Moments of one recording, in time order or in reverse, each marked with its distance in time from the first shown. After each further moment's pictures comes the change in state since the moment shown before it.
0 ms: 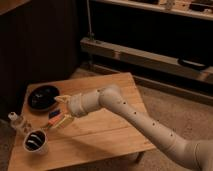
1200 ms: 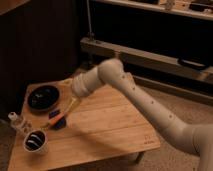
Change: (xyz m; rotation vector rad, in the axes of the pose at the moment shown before) arm 0.021 0.079 -0.054 0.123 -0.308 -0.367
